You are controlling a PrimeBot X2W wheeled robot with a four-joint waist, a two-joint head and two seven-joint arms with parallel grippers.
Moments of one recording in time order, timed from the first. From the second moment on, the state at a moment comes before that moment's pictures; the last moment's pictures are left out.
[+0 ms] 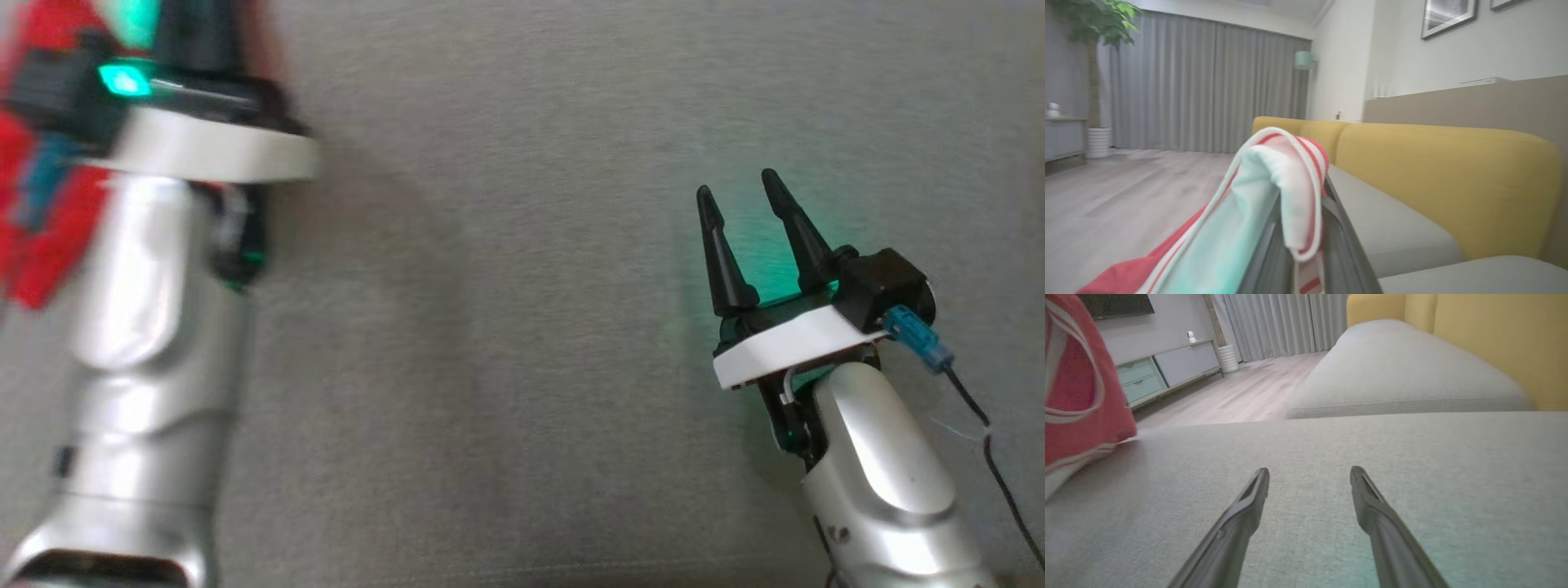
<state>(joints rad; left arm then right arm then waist) -0.81 0.16 -0.19 0.41 -0.34 -0.13 -0.26 -0.40 -0.05 0.23 0.43 0.18 0.13 -0.26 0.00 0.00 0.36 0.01</state>
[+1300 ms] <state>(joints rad) -0.36 0.08 -0.32 0.35 -0.26 -0.05 -0.26 -0.37 -0.05 0.22 0.43 0.23 0.13 -0.26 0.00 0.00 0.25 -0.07</state>
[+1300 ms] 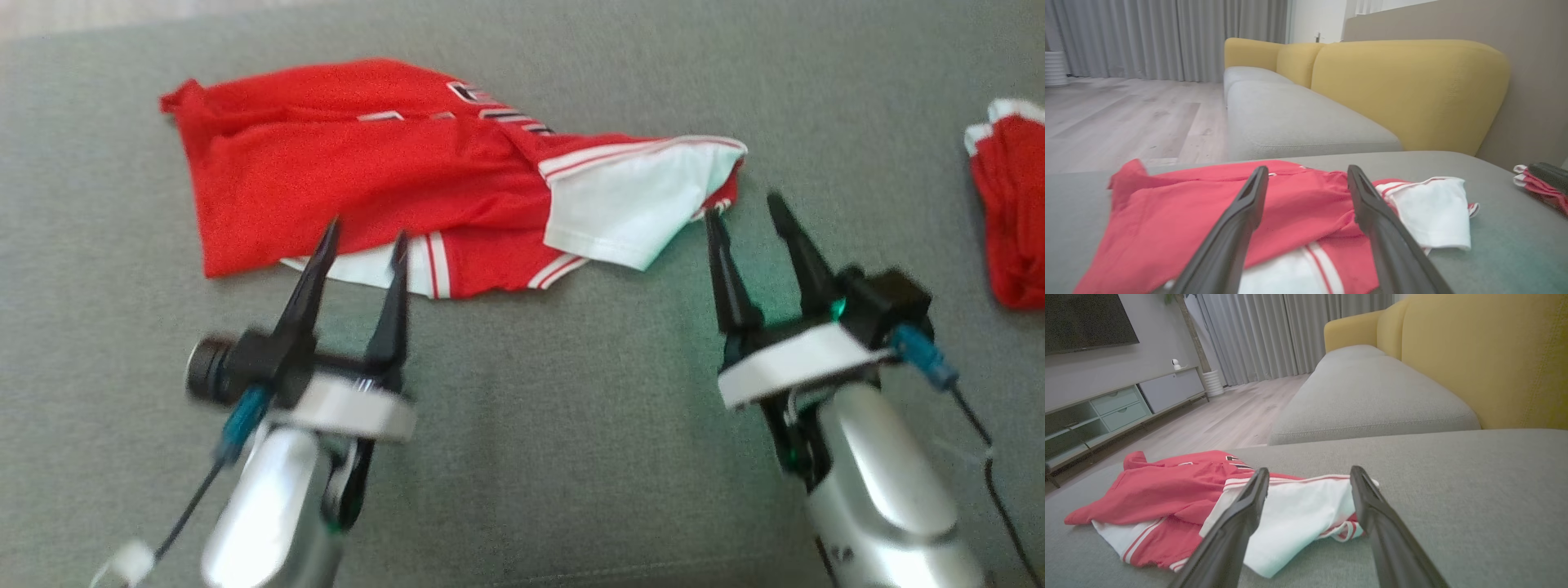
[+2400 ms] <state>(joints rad) -0.12 0.05 -0.17 0.29 -0.25 -0.06 -0.26 -0.35 -0.05 0.21 0.66 0.15 0.13 -0.26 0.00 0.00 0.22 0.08</state>
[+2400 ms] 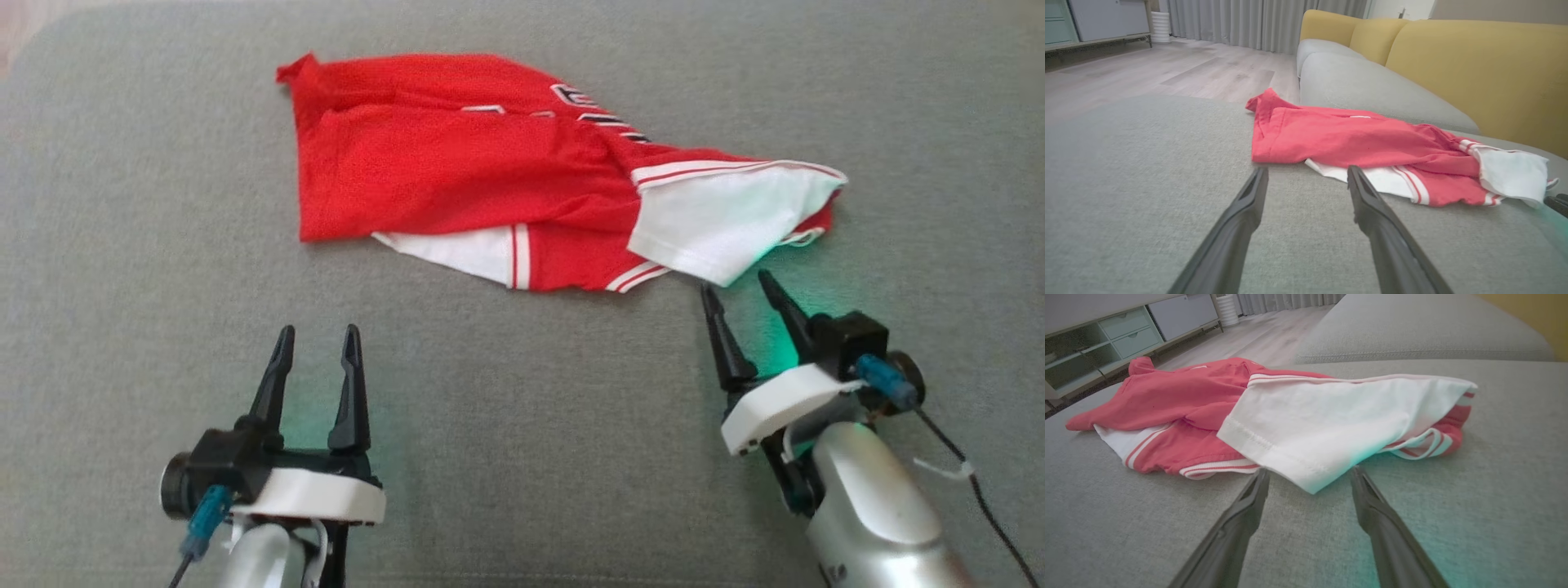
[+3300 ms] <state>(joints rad) -0.14 0.05 -0.19 0.29 -0.27 -0.06 -0.26 -0.29 -0.05 0.06 0.45 0.07 0.13 -0.26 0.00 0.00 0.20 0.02</state>
